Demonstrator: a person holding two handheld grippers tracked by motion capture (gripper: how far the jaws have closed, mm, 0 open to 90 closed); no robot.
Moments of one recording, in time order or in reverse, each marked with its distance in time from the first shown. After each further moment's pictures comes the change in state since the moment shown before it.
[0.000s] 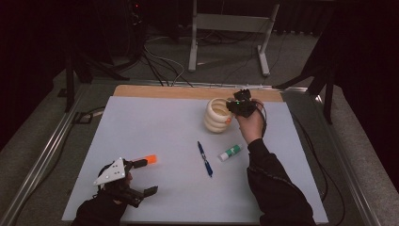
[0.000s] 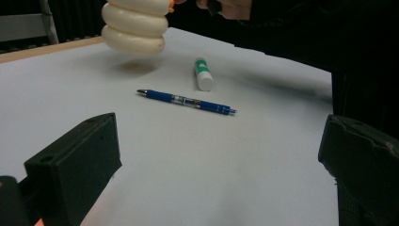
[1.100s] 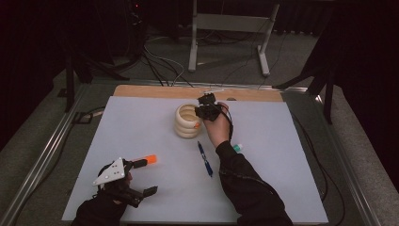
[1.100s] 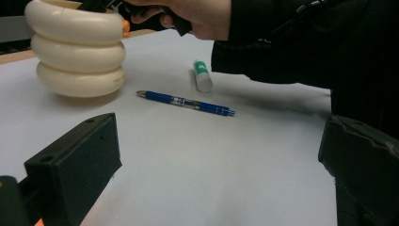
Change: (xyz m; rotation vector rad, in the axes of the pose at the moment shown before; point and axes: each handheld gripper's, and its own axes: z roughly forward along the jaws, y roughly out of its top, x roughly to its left) left arm 0.000 0.000 0.000 -0.005 -0.005 0.000; right arm 0.099 0.003 0.044 0.040 0.056 -0.059
